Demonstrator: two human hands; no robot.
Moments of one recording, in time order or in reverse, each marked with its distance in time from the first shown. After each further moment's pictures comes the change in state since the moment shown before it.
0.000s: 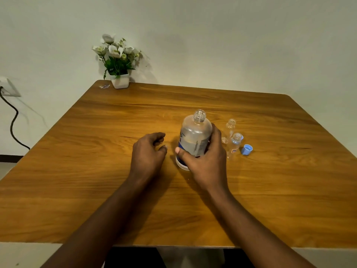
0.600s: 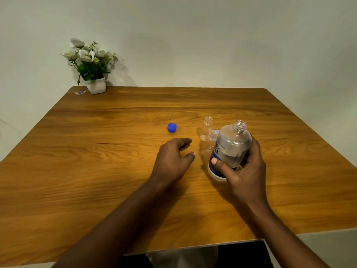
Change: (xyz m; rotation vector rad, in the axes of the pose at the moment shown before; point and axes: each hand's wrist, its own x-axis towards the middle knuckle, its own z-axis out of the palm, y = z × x) left_hand -0.019 0.051 0.072 -0.067 -0.293 0.147; right_hand -0.016 0.037 -0.110 -0.006 0.112 -0.009
